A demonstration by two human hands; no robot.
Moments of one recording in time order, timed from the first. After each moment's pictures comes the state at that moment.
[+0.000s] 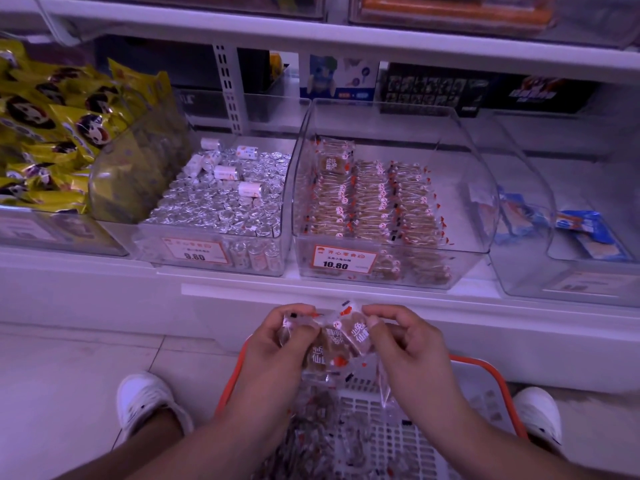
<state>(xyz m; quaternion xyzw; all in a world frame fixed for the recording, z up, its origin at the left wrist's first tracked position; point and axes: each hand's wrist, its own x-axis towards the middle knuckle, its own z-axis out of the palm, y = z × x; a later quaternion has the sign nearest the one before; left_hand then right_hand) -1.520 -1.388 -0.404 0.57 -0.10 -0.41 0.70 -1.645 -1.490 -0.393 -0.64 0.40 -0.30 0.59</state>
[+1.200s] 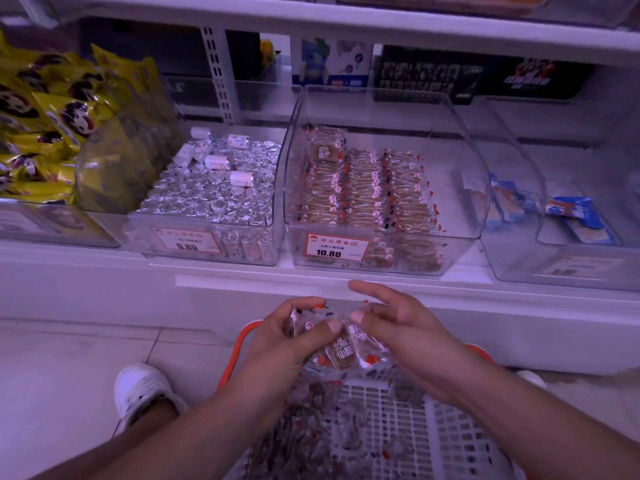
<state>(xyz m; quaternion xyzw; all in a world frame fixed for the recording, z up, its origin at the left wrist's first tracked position) -1.521 -1.390 -0.402 0.57 -0.14 -0.48 0.66 -1.648 -1.514 -0.384 -0.60 0.36 -0.13 0.70</state>
